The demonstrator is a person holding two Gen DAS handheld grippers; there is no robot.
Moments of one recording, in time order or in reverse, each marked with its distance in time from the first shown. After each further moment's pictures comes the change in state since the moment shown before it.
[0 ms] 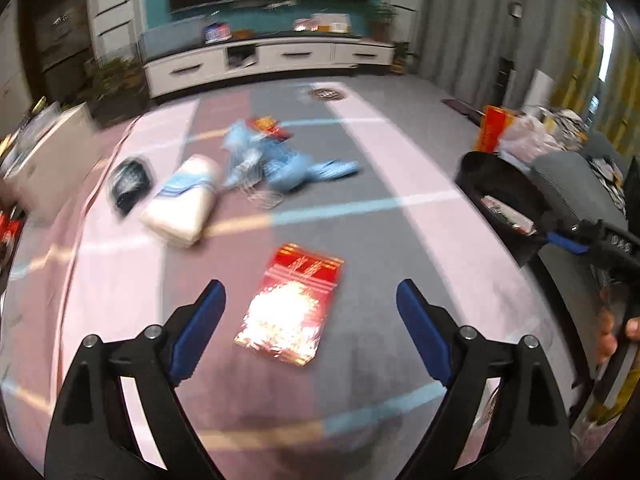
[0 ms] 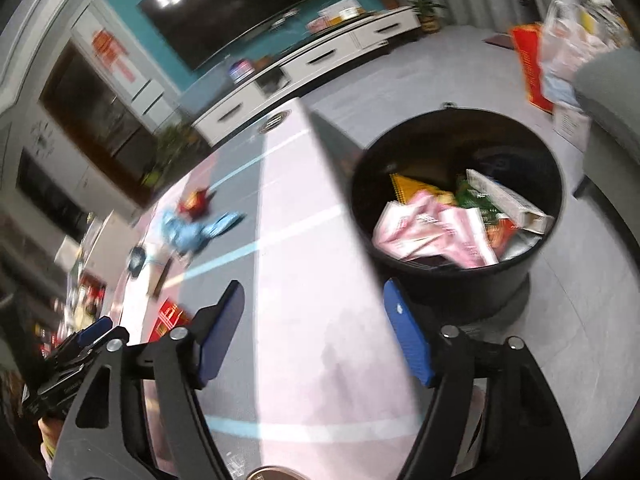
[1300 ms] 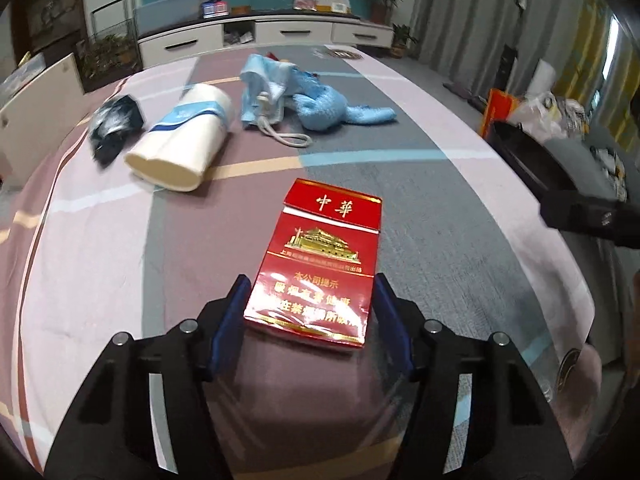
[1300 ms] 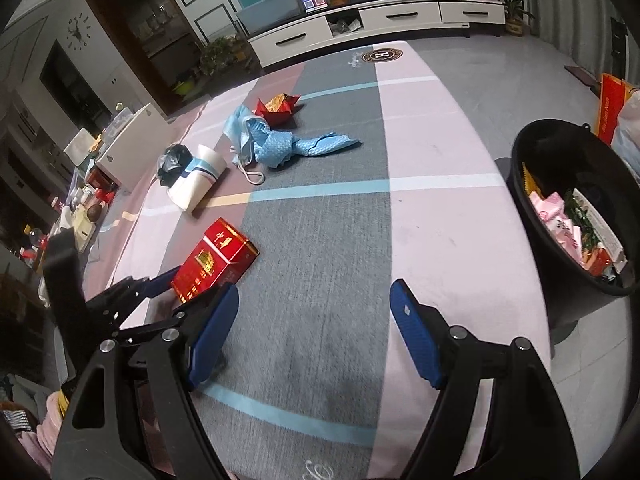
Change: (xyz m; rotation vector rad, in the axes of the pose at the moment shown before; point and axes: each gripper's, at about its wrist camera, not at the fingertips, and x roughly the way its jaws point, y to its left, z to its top) left arm 0.065 0.030 -0.028 -0.014 0.035 -0.051; right arm 0.073 0.106 -0.017 -0.233 0.192 0.018
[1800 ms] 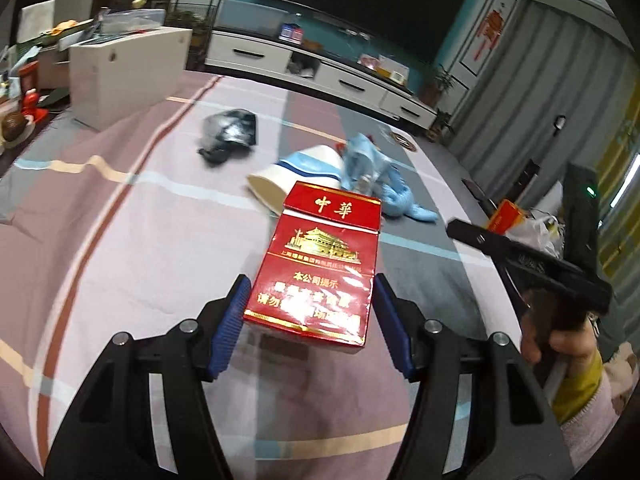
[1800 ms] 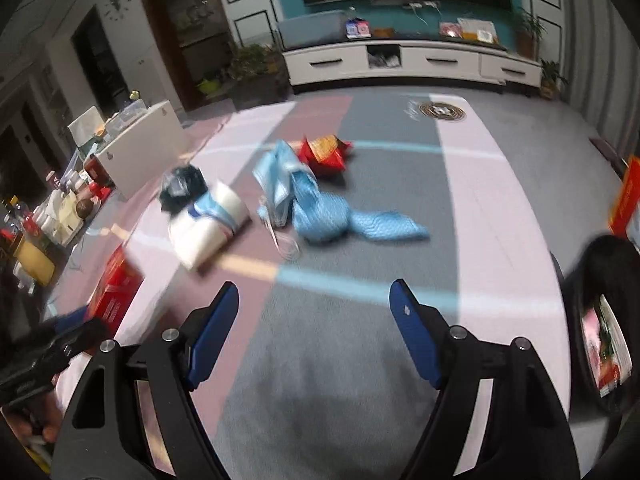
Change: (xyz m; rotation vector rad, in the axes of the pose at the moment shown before) left arm -0.069 0.094 -0.009 -0.337 -0.165 -0.034; right arm 0.069 0.054 0.067 -0.213 -0.099 -0.026
